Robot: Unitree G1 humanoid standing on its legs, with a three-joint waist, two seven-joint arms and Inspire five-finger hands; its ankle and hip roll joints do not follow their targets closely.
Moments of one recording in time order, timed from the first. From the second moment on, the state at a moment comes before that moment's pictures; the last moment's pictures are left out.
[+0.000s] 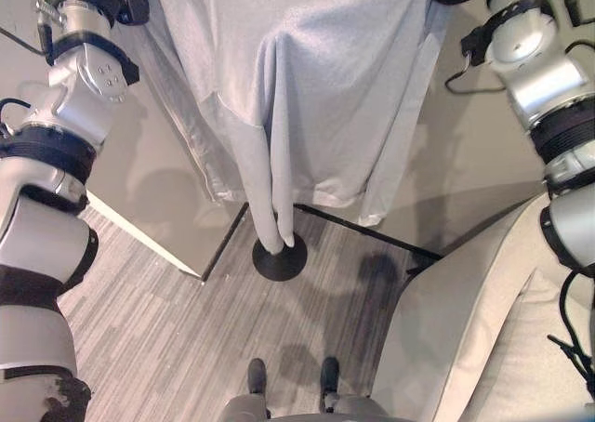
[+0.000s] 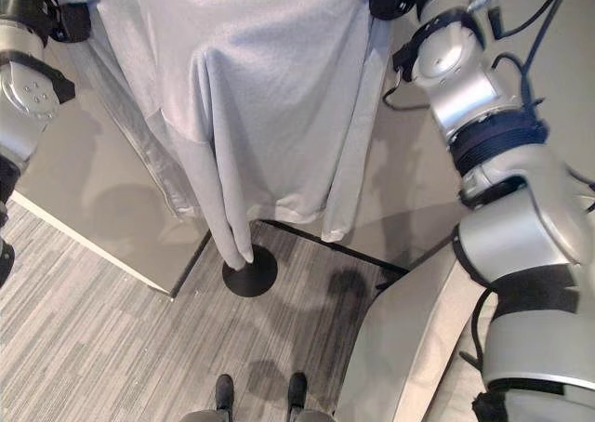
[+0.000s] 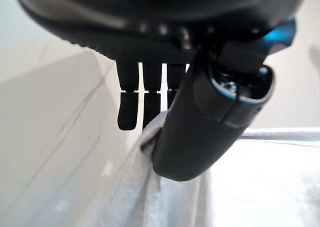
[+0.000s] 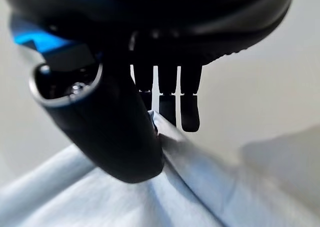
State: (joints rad) left arm -1.20 0.85 -0.59 0.85 0.06 -0.02 0.47; right arm -1.34 -0.66 0.64 0.86 0.23 -0.02 -0.33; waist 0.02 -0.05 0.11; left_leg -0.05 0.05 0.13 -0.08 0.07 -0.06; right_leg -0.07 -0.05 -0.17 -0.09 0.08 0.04
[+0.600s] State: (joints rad) left arm -0.39 0.61 0.03 0.27 -0.19 -0.04 0.37; right arm -0.44 -0.65 0.07 0.21 0.30 -0.01 -0.25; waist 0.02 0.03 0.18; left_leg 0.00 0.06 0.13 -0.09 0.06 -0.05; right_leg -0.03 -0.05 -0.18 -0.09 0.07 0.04
